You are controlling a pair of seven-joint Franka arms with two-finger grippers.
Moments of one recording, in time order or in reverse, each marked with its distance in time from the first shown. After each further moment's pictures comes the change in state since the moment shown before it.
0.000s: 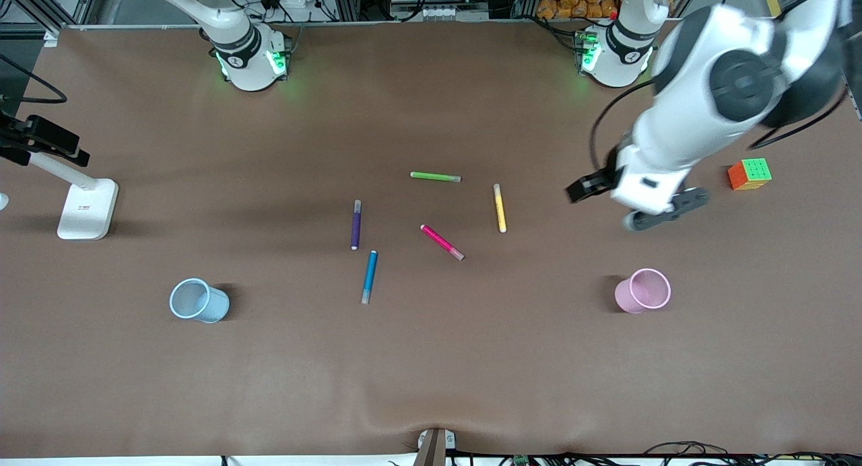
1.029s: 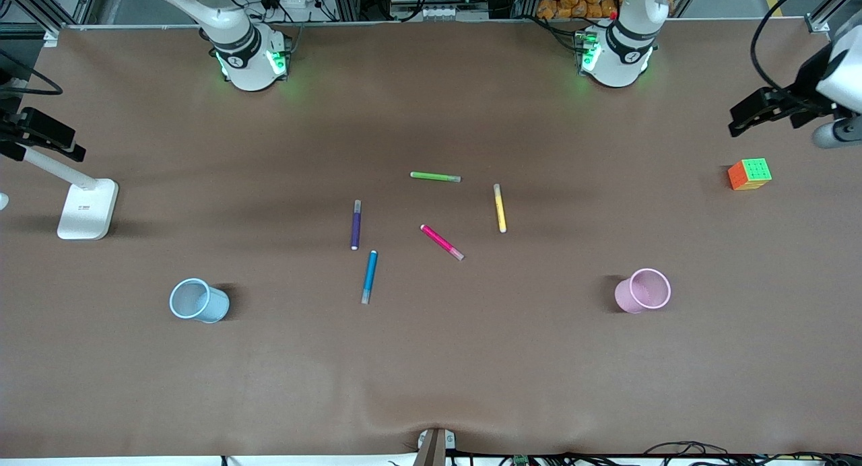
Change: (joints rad) left arm 0.115 -0.296 0.237 0.012 0.051 -0.295 0.640; right arm 0.000 -0.016 0.003 0.002 0.000 -0.002 0.000
